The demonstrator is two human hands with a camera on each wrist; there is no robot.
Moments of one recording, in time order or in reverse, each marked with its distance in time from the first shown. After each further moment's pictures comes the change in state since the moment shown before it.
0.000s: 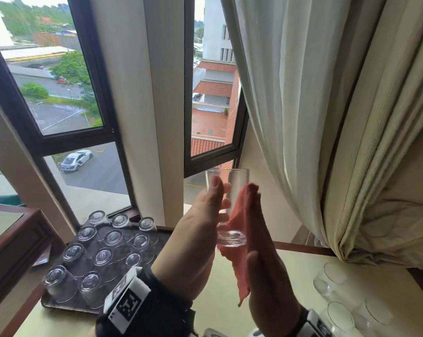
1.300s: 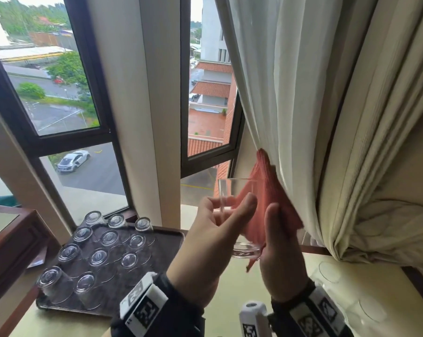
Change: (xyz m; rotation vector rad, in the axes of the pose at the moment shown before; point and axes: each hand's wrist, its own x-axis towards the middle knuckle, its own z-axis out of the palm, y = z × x) left_hand -0.012 -0.006 0.027 0.053 -0.064 -0.005; right_hand 0.028 -0.013 -0.022 0.299 0.205 0.329
